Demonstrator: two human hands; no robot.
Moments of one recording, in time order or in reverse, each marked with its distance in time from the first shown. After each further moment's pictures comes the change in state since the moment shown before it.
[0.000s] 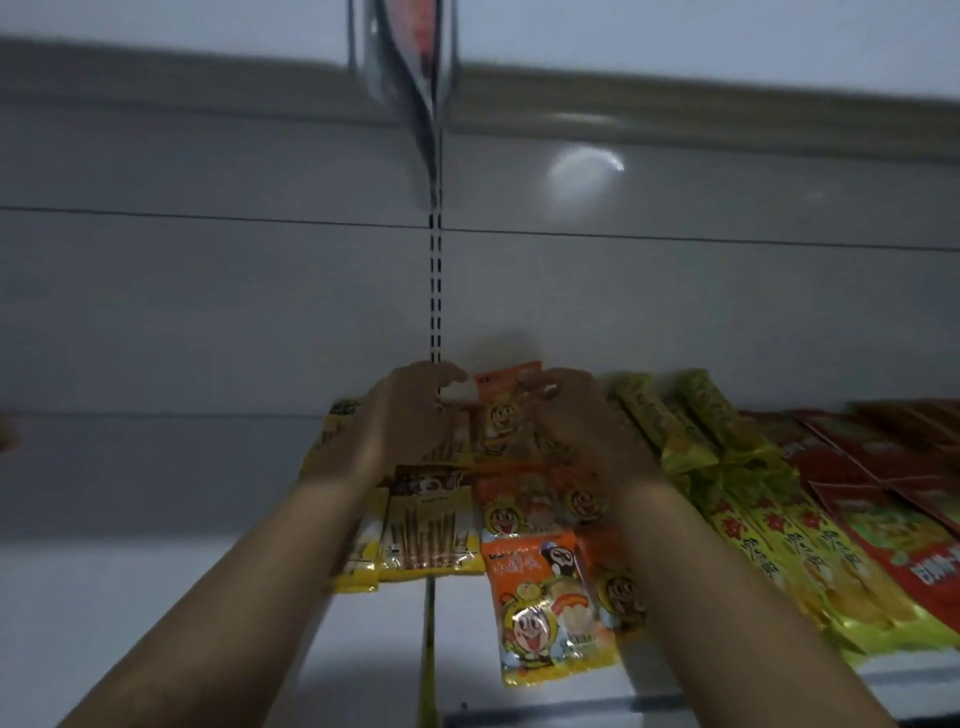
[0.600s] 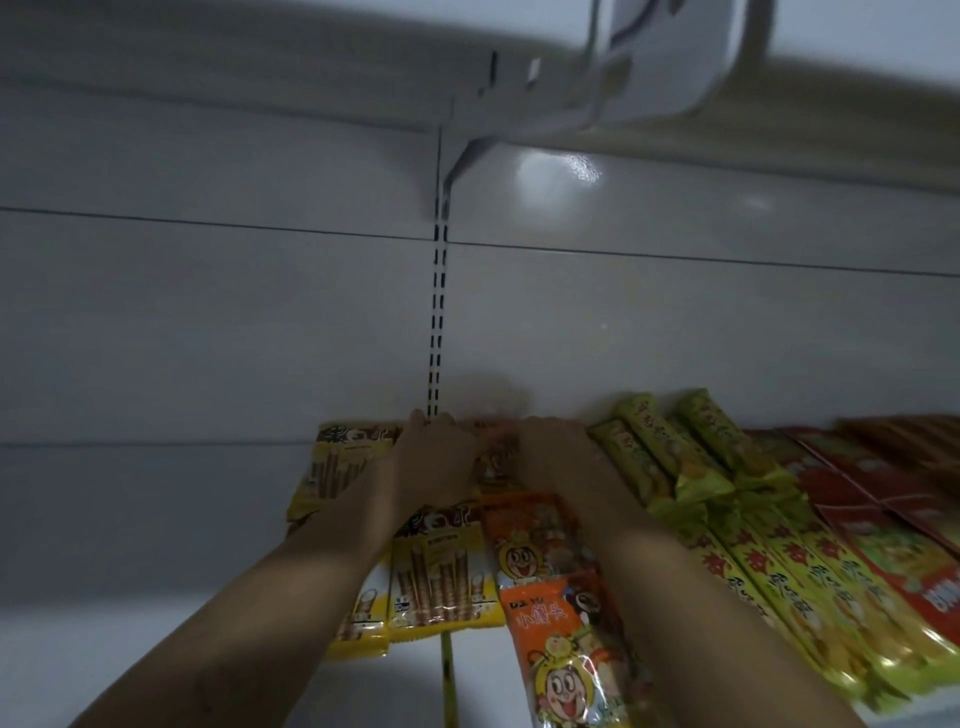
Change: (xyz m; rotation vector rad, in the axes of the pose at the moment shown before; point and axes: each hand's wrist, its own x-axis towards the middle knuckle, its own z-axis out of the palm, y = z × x) left_hand 0.049 -0.025 0.040 0.703 -0.355 0.273; right_hand 0.032 0.003 0.046 -1.081 -0.277 -0.070
